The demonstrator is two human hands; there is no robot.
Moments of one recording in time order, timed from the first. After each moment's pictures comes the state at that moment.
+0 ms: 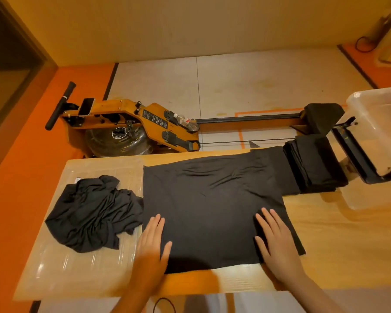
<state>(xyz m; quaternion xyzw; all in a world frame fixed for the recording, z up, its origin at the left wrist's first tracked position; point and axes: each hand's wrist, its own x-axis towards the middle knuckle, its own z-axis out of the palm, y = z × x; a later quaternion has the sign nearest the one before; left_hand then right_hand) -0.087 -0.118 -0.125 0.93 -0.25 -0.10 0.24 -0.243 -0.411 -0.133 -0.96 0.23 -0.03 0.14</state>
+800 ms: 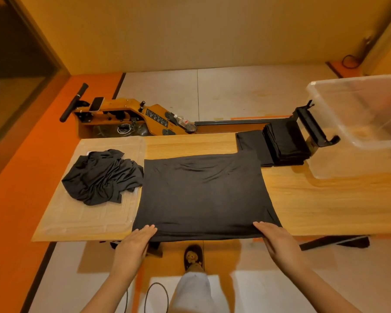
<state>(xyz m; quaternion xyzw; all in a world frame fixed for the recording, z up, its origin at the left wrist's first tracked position) -0.187 -0.043 -0.112 0.94 -0.31 -0.04 0.11 -0.375 -0.401 -0.119 -0.97 0.18 -0.03 0.19</state>
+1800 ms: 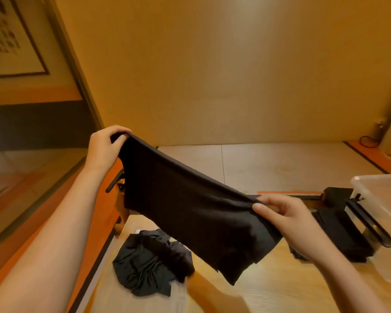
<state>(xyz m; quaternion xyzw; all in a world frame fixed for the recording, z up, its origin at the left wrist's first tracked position) 0.108 -0.023 0.261 0.87 -0.23 0.26 0.36 -0.173 -0.300 0.204 -0.79 0.06 -0.14 0.59</state>
